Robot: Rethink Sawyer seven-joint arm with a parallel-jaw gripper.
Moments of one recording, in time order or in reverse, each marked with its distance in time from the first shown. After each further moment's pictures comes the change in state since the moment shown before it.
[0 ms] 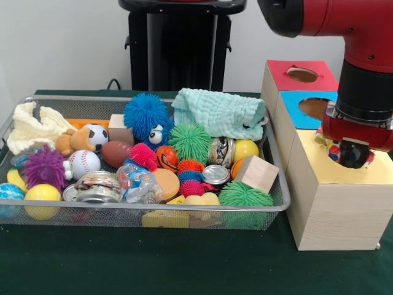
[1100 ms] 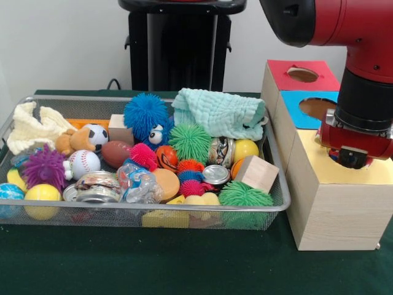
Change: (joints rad) arm -0.017 0.028 0.038 -0.067 -0.104 0.053 0.000
